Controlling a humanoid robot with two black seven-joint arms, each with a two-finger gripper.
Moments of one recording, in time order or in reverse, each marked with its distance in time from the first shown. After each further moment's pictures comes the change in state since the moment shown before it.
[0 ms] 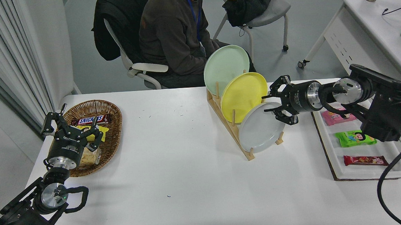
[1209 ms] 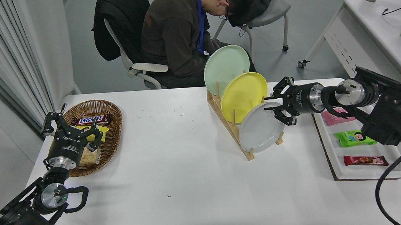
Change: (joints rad) left arm 0.000 0.000 0.000 0.000 0.000 0.000 0.000; right arm -0.026 -0.015 0.042 0.018 0.106 -0.069 -0.012
